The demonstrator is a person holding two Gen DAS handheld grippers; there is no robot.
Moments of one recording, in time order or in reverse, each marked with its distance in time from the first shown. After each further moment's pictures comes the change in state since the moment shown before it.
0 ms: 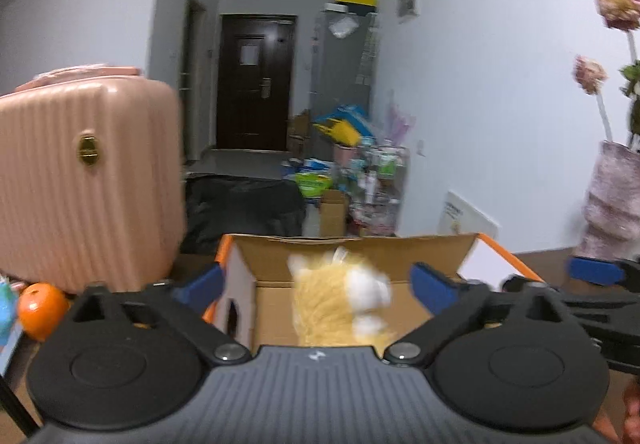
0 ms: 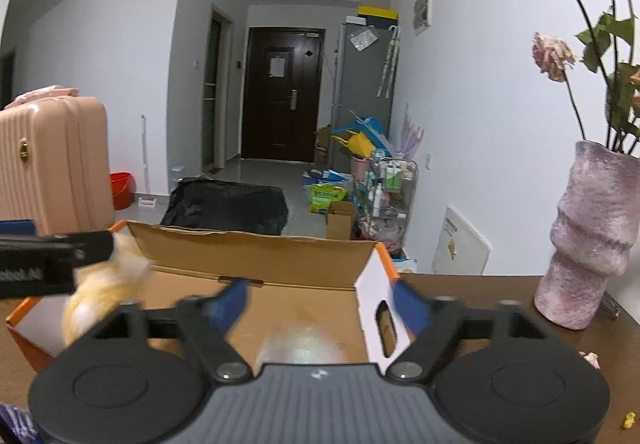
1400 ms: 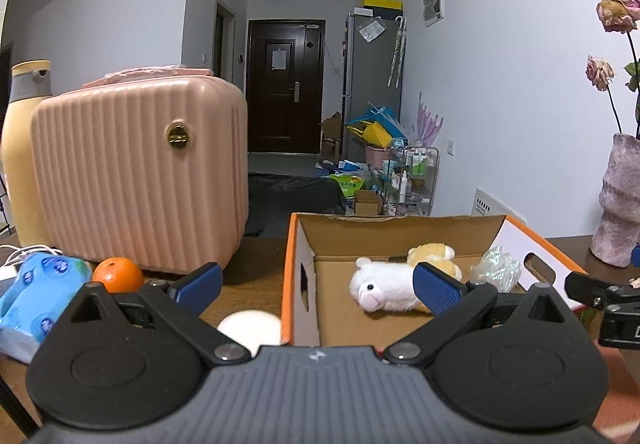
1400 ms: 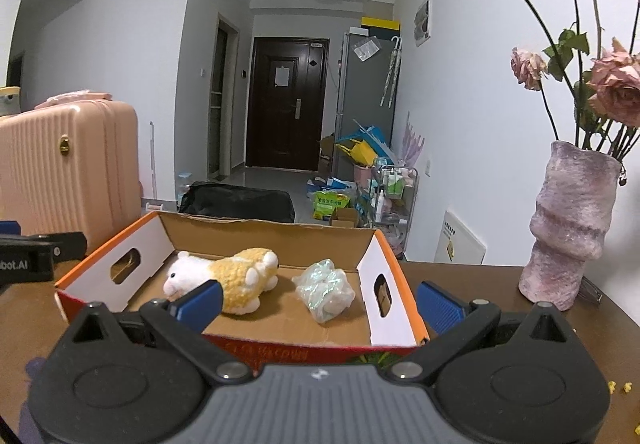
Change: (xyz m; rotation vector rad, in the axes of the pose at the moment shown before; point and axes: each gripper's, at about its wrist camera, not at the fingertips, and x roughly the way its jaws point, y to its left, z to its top) left arm -0.057 0.027 -0.019 -0.007 -0.012 0.116; right arm -0.069 0.006 -0.024 -0.008 -0.034 0.023
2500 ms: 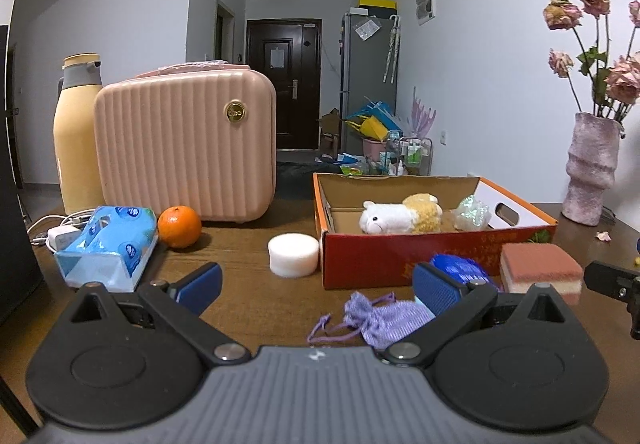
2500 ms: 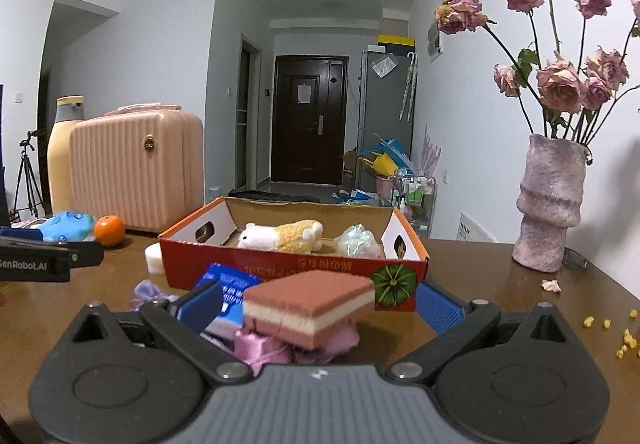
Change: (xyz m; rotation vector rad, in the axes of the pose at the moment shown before) left arm -0.120 0.030 -0.051 0.017 0.008 -0.003; right arm -0.135 0.018 -0.060 0.013 -0.052 0.075
